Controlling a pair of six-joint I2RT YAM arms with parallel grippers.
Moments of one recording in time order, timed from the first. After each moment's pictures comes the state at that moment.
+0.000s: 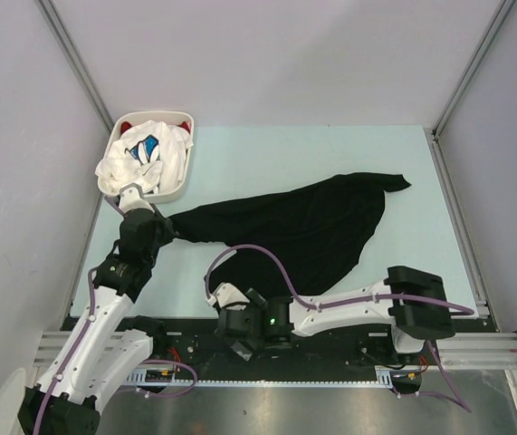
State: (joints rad) left arm -0.27 0.73 0.67 -0.40 -0.33 -0.55; right arm 1.55 1.68 1.17 -0.61 0.33 0.54
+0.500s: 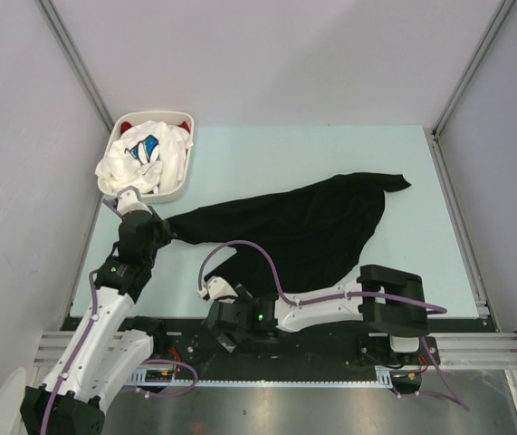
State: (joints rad) left arm -0.21 0.72 0.62 -0.37 -0.30 -0.55; right arm 1.52 1.83 1.17 -0.33 0.32 0.54
